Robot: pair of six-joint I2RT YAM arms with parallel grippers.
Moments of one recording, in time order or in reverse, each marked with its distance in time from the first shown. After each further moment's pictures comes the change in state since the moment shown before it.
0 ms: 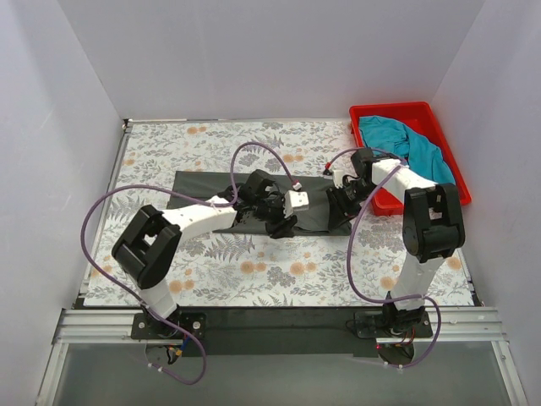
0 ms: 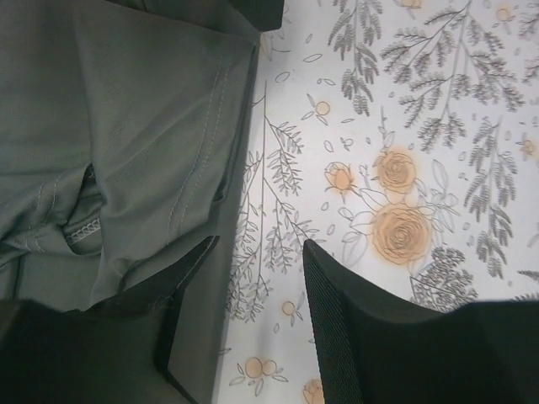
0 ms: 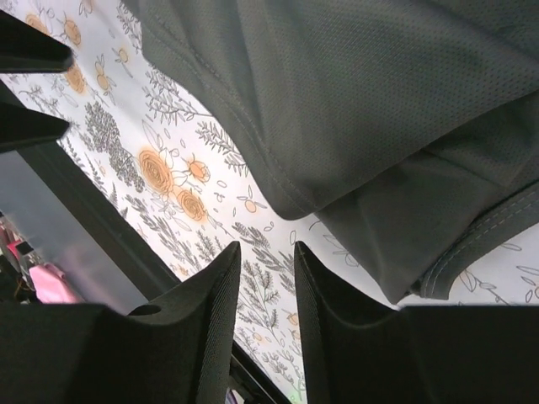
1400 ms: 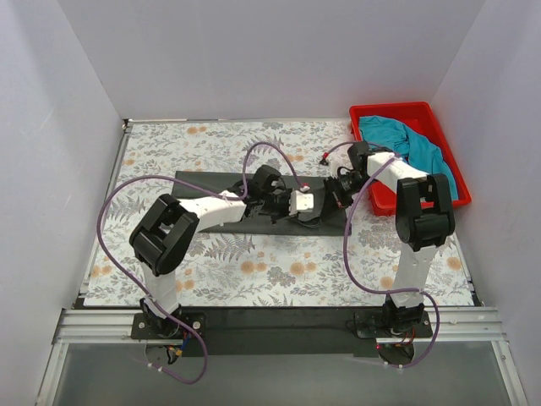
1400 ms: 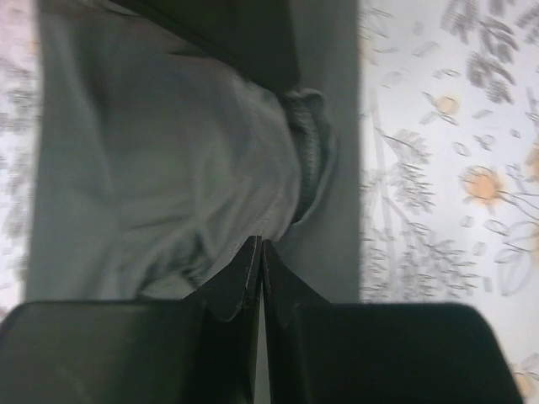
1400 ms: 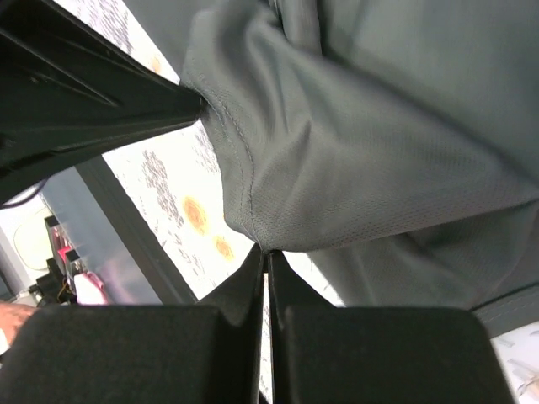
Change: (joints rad) left arm 0.003 0.161 0.077 0.124 -0.055 0.281; right arm -0.006 0.124 0.107 0.040 -0.152 0.043
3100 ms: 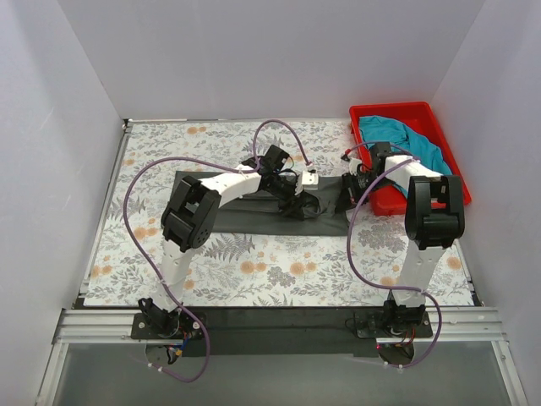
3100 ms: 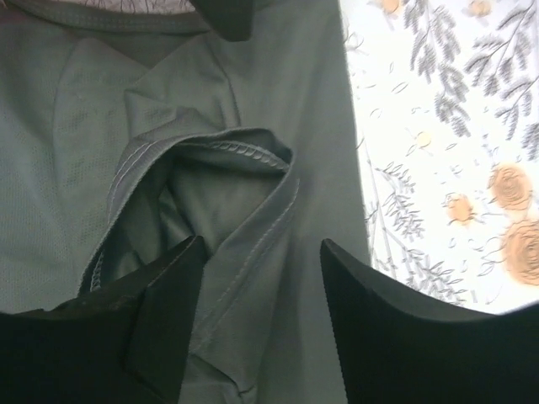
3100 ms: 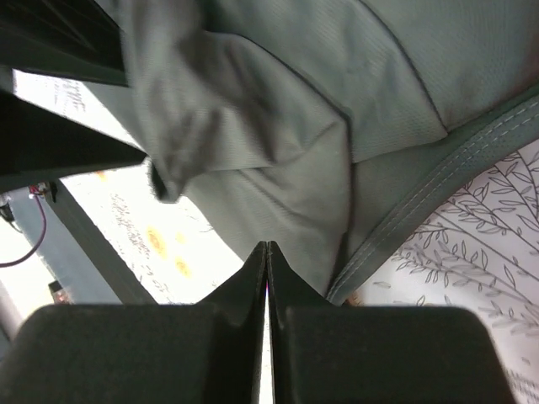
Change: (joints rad) left arm 0.084 0.317 0.478 -0.400 0.299 -0.006; right arm -0.143 -0.027 -0.045 0.133 0.032 0.083
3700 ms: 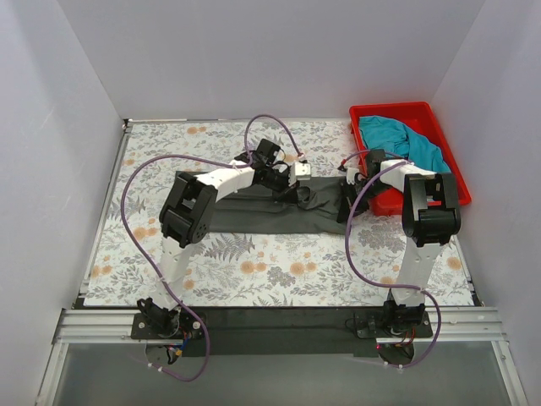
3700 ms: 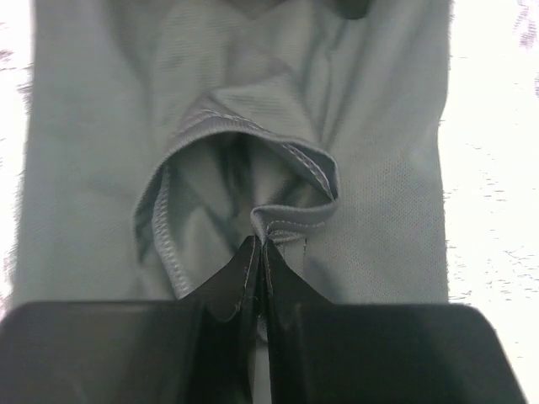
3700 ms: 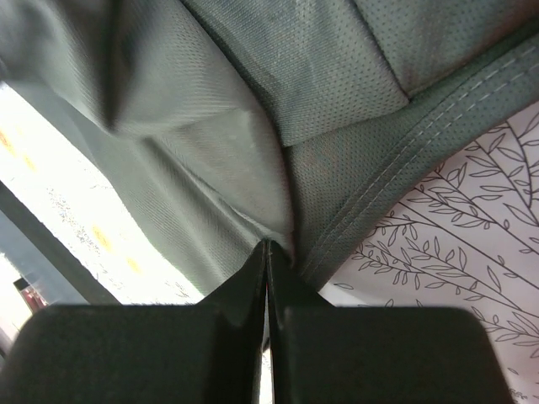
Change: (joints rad) left arm 0.060 0.047 0.049 0.015 -0.066 0.008; right arm 0.018 0.062 -0.049 0.014 0.129 -0.031
